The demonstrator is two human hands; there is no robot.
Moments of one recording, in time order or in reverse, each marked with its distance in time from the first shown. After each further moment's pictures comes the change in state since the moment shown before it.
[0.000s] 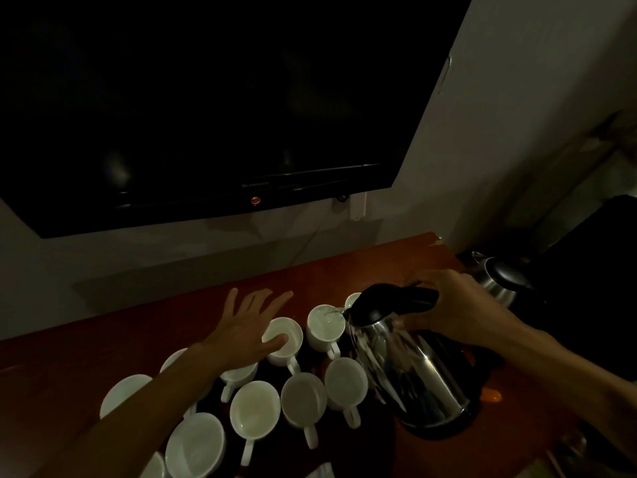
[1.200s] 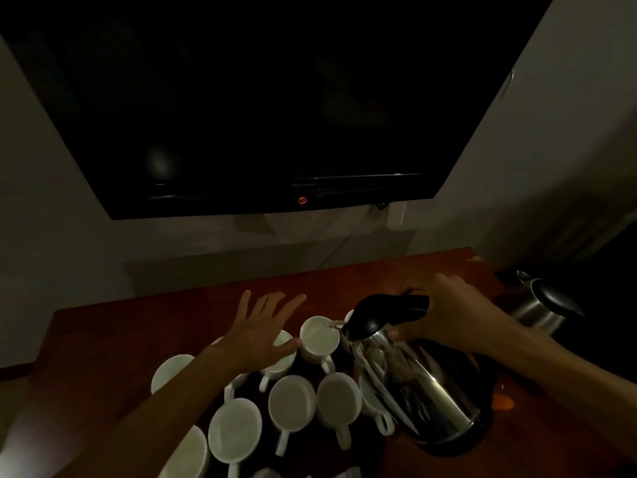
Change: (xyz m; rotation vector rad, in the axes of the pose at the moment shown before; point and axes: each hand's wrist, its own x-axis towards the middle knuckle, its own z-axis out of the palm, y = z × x) left_hand -0.050 -0.019 -0.017 -0.042 -0.009 -0.080; right_hand 0.024 -0.063 0.030 -0.147 -0.109 -0.078
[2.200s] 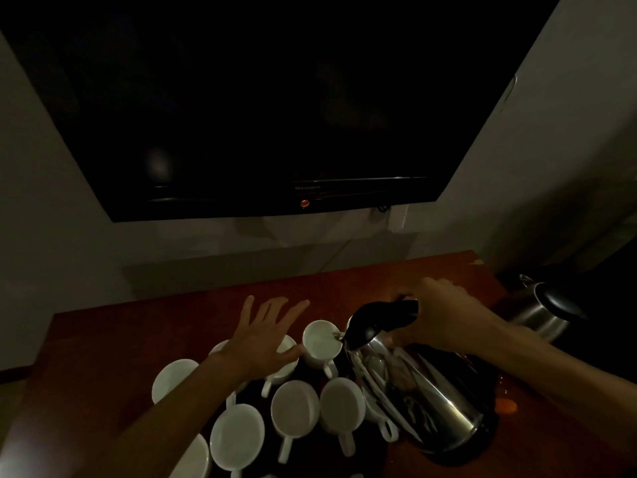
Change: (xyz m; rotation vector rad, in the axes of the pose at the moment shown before) left_hand 0.000 -0.001 0.005 0.018 0.003 0.004; right_hand 0.010 -0.020 0.002 -0.058 -0.062 -0.002
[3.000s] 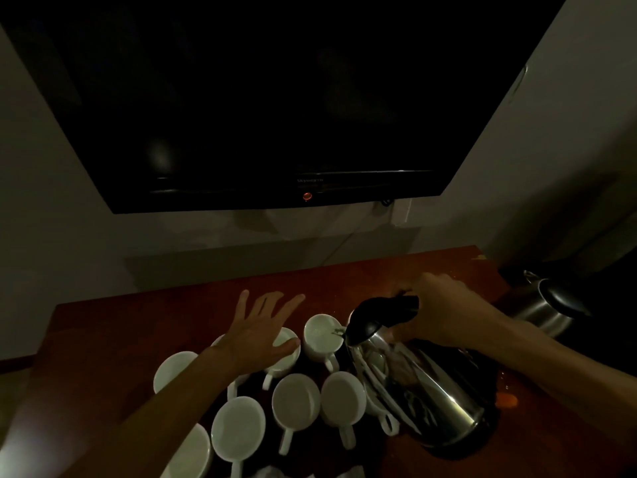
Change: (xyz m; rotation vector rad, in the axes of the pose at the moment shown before) left_hand -0.002 -0.008 0.004 -0.027 0.009 -0.030; right_hand 0.007 0.005 0.006 0.002 -0.006 -0.007
